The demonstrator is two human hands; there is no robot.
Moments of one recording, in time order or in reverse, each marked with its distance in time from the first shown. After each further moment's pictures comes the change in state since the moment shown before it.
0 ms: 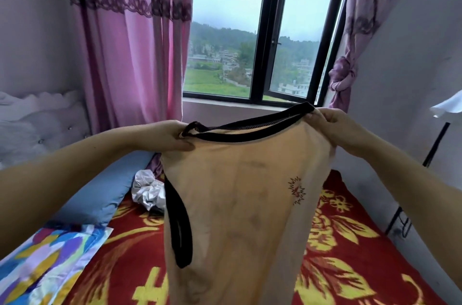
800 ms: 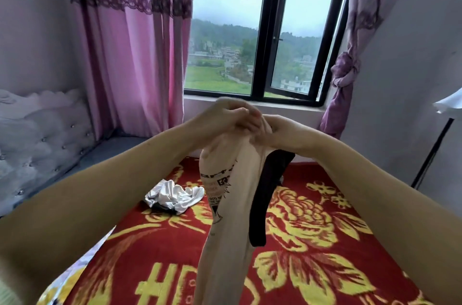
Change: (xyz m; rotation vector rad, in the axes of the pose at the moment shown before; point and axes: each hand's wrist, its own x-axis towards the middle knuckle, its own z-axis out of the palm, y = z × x) left_hand 0.035 0.113 0.038 -0.612 0.330 0.070; right_hand 0.008 -0.049 0.078 -0.044 -0.376 -0.050
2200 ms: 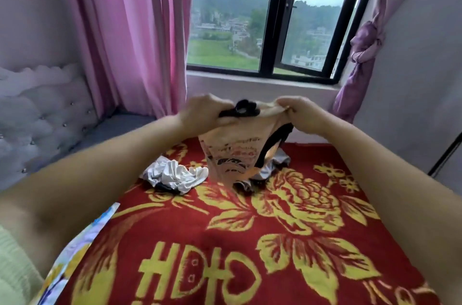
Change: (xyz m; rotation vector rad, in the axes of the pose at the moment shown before) left_hand 0.056 -0.101 -0.039 1.044 0.070 0.406; right_hand 0.067 0.106 -0.040 -0.426 0.249 0.045
